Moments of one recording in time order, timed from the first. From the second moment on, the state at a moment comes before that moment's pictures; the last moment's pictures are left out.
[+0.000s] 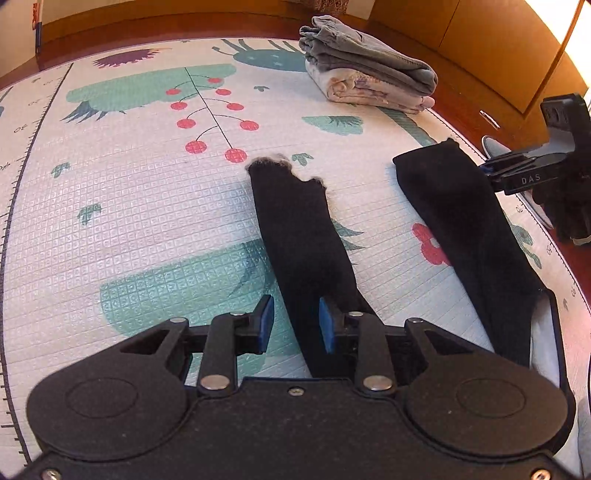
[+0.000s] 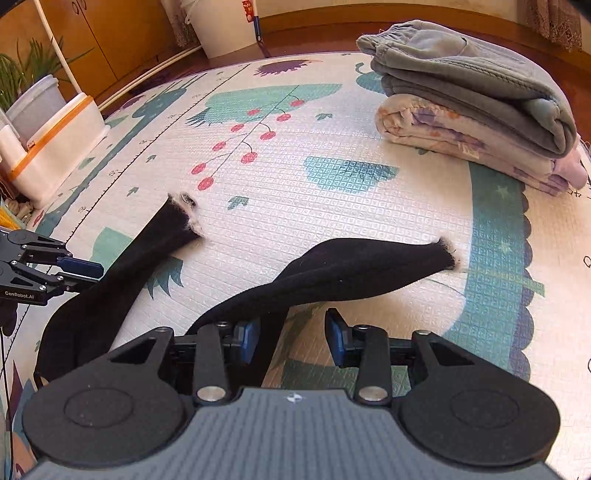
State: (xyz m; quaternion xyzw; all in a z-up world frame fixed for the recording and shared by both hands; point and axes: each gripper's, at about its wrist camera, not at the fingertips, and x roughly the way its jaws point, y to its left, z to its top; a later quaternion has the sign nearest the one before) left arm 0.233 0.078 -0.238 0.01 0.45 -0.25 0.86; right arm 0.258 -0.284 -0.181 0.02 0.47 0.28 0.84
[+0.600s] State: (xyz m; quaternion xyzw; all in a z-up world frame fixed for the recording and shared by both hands) left arm 0.261 0.085 -0.239 -0.11 0.47 -0.22 0.85; right arm 0.277 -0.220 -0.198 -0.02 0.46 0.25 0.85
